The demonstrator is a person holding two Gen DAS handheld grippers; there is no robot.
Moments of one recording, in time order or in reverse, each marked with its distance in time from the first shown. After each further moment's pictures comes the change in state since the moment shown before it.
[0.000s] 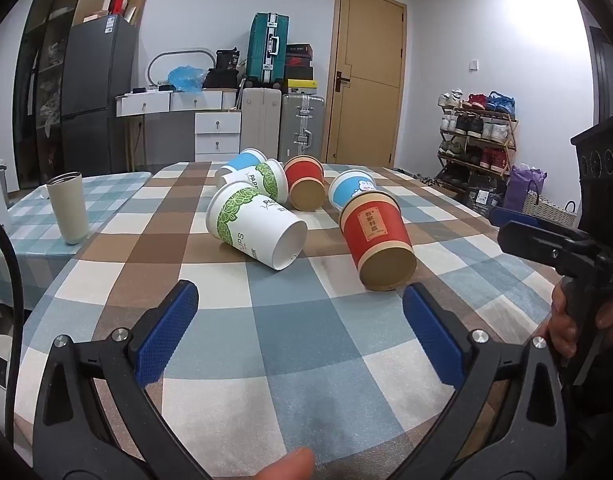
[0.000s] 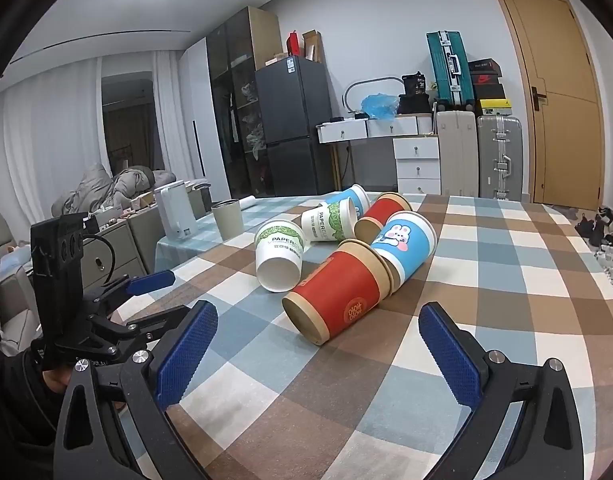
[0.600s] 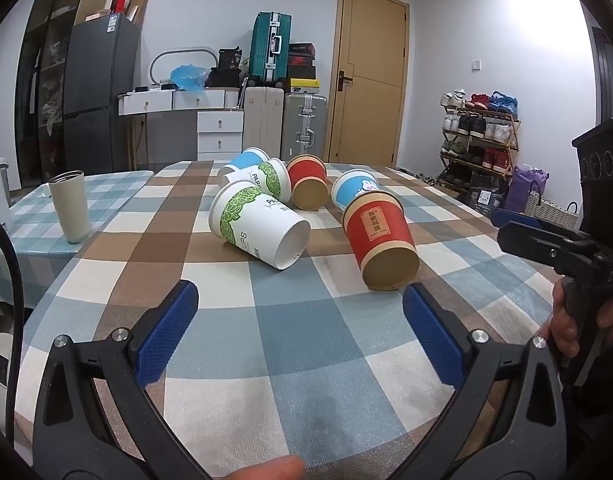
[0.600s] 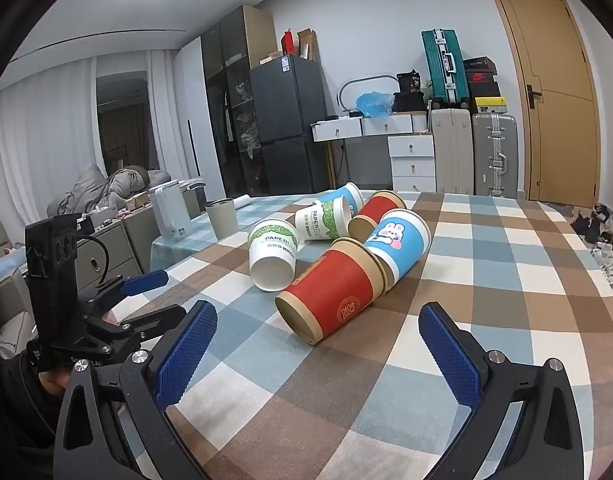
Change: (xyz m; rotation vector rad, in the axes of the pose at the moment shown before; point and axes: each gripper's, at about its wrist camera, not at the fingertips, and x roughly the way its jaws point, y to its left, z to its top) left arm 0.000 0.002 -0.001 -0.006 0.002 0.000; right arm 0.001 -0.002 0.001 0.010 0.017 -0.015
